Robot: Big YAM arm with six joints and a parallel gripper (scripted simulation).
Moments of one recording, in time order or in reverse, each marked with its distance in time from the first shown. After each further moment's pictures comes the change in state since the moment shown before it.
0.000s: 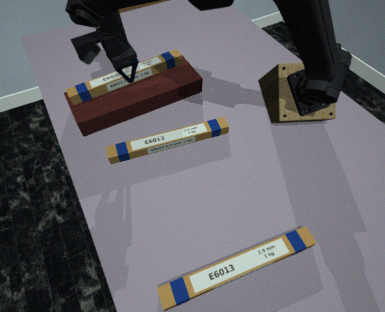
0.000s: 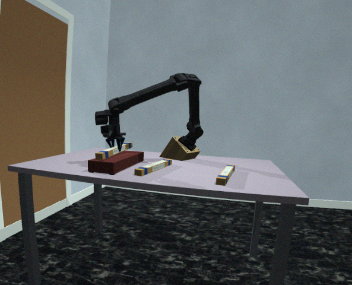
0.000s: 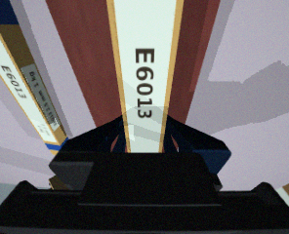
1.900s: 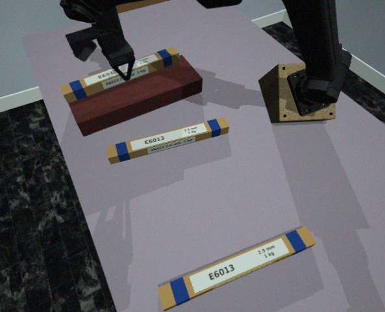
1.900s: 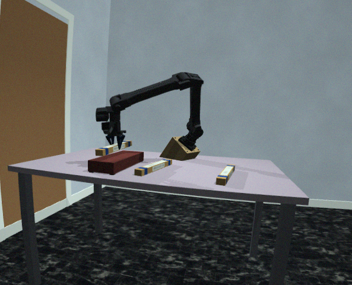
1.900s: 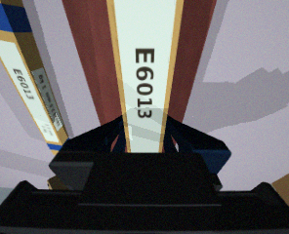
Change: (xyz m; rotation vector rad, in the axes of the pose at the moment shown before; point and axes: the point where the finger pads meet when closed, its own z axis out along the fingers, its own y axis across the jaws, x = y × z) arm -0.010 0.005 -0.016 0.029 -0.023 -0.024
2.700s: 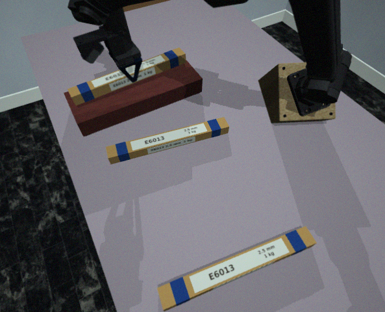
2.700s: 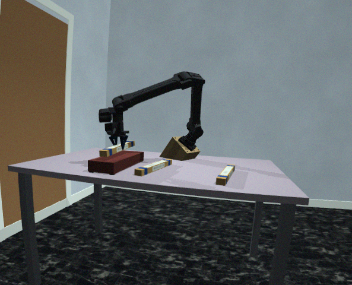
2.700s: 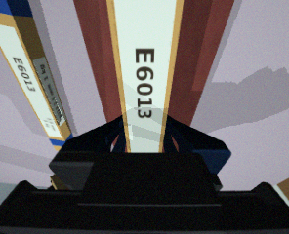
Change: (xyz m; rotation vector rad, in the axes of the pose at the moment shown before) arm 0.016 0.012 0.004 -0.015 0.014 0.003
